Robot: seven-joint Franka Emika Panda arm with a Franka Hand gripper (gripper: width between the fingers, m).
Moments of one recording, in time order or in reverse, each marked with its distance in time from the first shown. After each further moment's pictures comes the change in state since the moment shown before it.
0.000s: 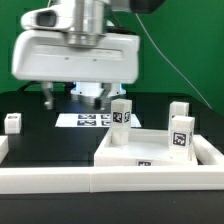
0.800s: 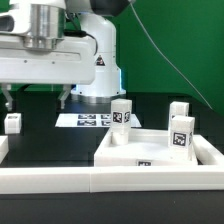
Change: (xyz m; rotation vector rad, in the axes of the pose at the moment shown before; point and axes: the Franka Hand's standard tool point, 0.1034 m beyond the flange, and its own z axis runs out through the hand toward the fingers) arm -0.054 0.054 0.010 0.006 -0.040 -0.099
